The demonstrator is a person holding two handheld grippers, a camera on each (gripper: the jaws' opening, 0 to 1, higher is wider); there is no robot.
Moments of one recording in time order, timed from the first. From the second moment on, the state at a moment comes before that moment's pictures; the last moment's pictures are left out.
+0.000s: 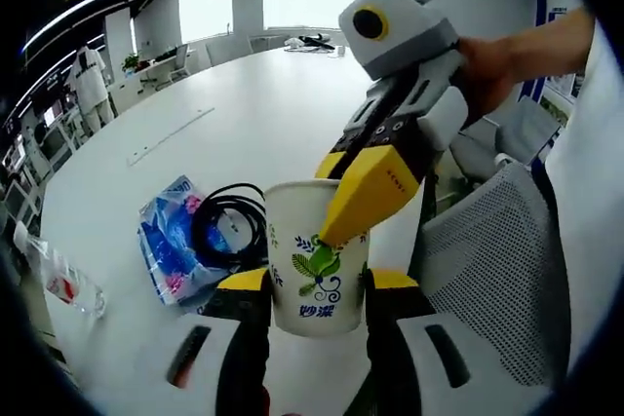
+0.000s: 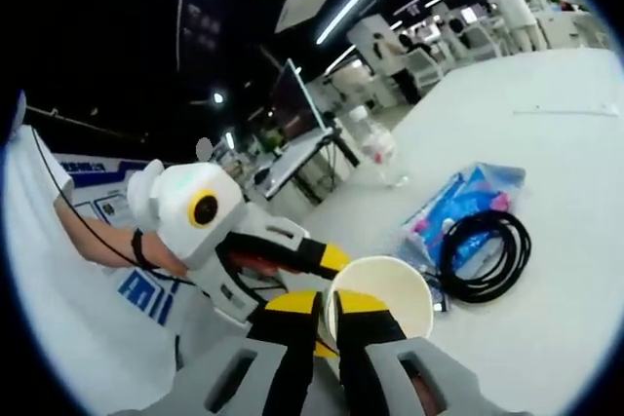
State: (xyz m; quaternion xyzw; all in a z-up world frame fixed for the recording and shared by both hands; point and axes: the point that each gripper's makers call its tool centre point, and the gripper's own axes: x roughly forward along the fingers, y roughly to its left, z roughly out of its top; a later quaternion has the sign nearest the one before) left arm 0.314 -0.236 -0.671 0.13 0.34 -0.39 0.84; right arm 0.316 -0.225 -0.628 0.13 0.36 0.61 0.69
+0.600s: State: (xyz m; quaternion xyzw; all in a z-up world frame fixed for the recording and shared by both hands) left arm 0.318 -0.228 -0.675 0.13 0.35 -0.36 0.85; right arm 0.317 -0.222 -0.629 0.14 0.36 0.60 0.70
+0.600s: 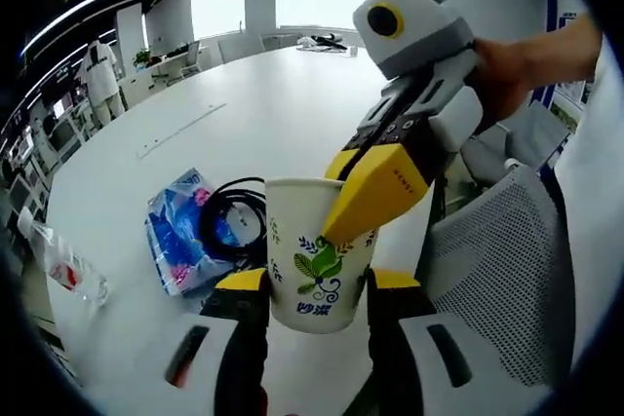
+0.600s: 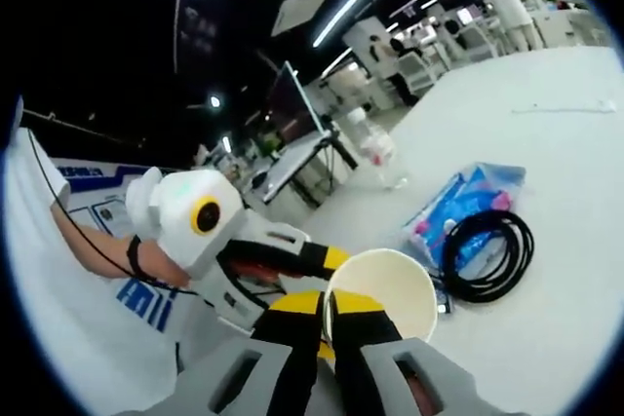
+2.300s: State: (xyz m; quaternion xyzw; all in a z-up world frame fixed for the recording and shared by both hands) left arm 0.324 -0.080 -0.662 -0.06 0.32 -0.11 0.94; right arm 0.361 -0.284 -0.650 0.17 0.38 0.50 0.76
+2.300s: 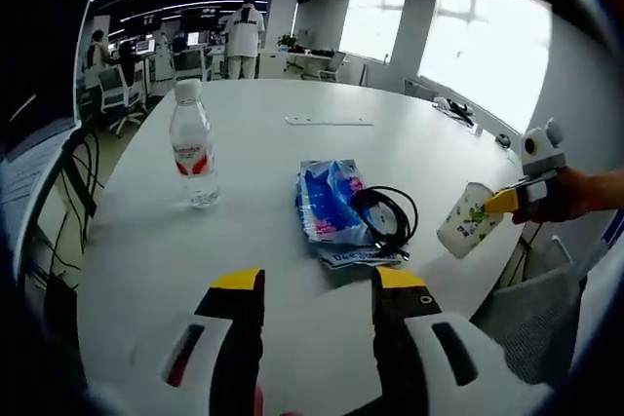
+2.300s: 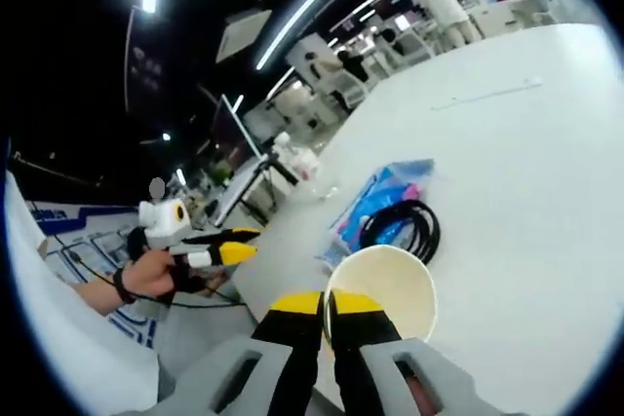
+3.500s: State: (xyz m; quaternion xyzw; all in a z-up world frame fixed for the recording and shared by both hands) left arm 0.317 -0.075 -0.665 -0.06 0.32 -0.12 0.94; right arm 0.439 -0.191 -0.628 0.15 0.36 0.51 0.77
